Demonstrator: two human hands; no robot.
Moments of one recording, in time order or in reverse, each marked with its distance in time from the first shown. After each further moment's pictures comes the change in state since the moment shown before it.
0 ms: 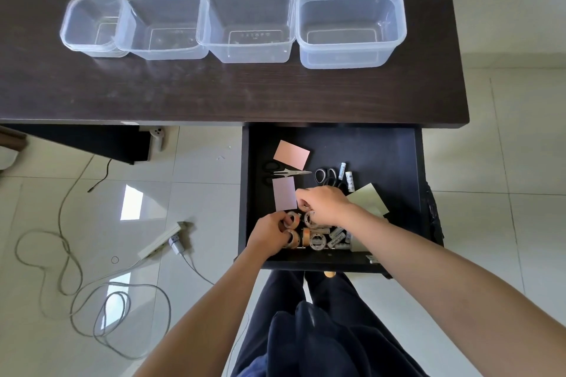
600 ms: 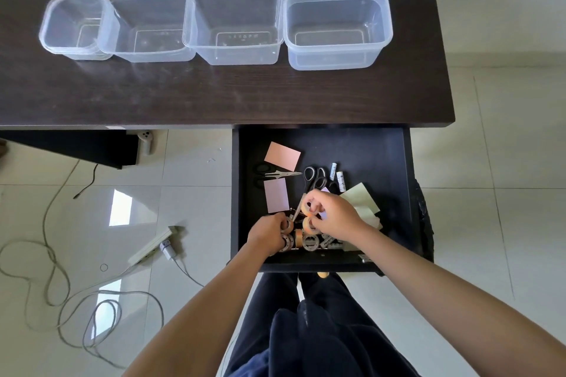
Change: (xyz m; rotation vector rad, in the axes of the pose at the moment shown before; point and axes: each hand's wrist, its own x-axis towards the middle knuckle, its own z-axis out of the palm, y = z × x) left_hand 0.011 0.012 0.002 0.328 -0.099 0.084; right_hand -0.046 0.012 0.017 0.489 0.264 0.130
